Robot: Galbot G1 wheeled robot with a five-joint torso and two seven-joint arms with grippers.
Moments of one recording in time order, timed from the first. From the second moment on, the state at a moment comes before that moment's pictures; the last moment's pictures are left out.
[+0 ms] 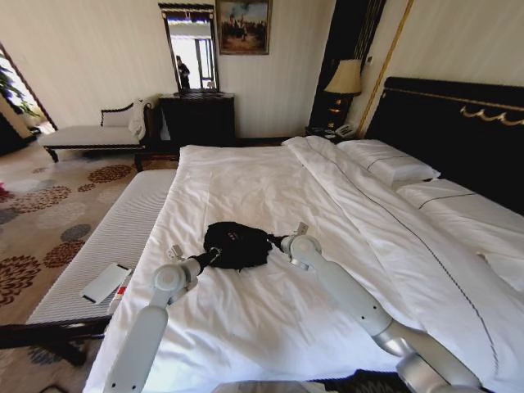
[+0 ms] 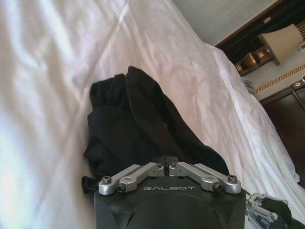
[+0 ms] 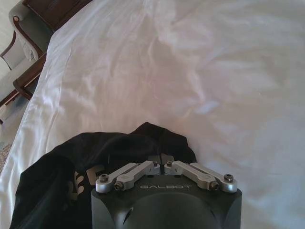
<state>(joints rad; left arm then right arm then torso) 1.08 -1.24 -0.47 -1.92 -1.46 0.65 -0.54 -0.61 1.10 -0.12 1.64 1.61 -0.39 0.77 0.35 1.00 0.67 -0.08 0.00</state>
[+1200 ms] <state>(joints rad) 1.16 -1.21 -0.51 -1.96 -1.42 0.63 -0.49 -0.61 1.12 -0.13 1.60 1.58 -0.39 0.75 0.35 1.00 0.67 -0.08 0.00</state>
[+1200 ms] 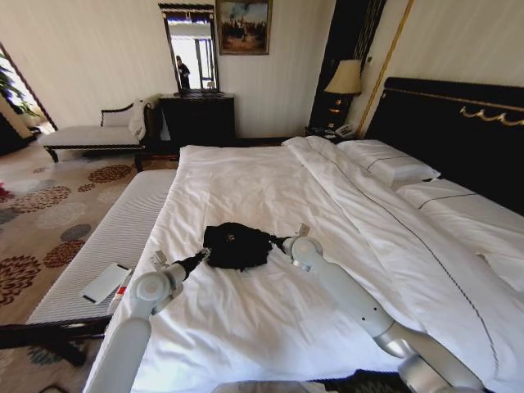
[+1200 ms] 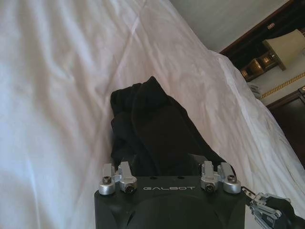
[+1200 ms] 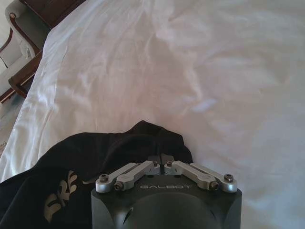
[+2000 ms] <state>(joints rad) 1.14 -1.24 -0.47 -1.96 -1.40 0.63 -0.48 -0.60 1.13 -0.12 1.59 1.57 -0.39 0.75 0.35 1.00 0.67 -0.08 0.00</state>
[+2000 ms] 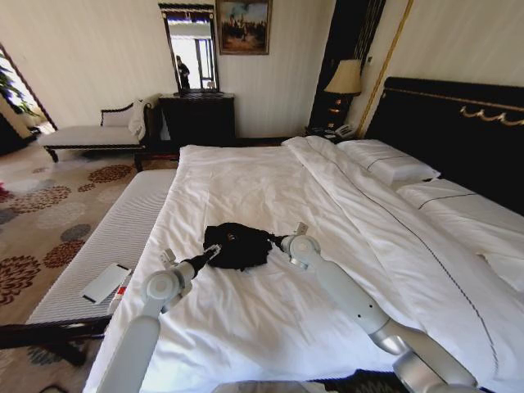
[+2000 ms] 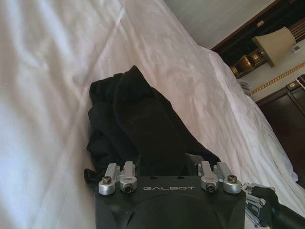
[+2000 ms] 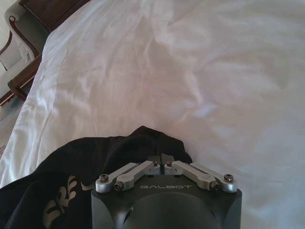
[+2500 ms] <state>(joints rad) 1.14 -1.25 -0.47 -1.95 -1.38 0.62 -0.48 -0.60 1.13 -0.12 1.58 1.56 -0.39 0.74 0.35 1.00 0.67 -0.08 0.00</state>
